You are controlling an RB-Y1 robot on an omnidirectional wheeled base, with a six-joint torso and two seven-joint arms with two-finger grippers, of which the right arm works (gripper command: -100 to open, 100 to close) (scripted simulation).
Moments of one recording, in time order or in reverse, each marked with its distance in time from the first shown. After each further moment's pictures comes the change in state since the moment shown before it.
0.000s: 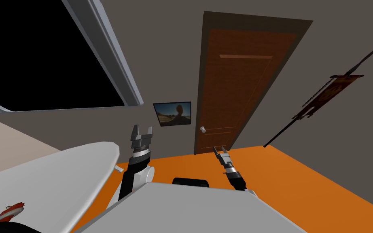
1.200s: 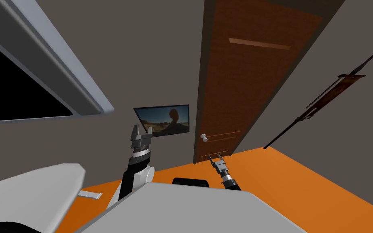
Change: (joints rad) arm -0.045 0.049 -0.060 0.261 0.177 -0.102 0.222
